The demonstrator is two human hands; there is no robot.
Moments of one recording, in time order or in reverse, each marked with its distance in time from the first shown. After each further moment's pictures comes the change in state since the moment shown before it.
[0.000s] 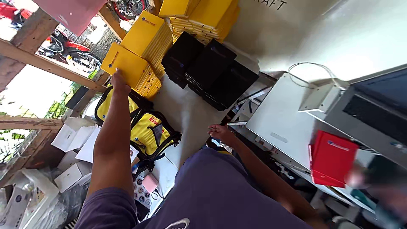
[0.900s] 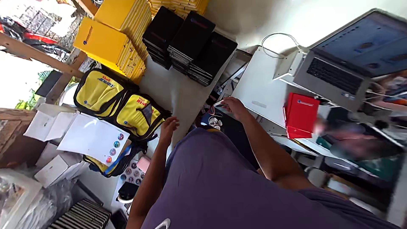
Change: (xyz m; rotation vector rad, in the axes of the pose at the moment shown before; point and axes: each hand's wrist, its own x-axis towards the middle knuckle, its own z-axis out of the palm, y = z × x) left_hand -0.316 -0.243 -0.135 0.293 -0.796 -0.235; right_hand -0.058 0.048 -0.049 0.120 0.528 0.179
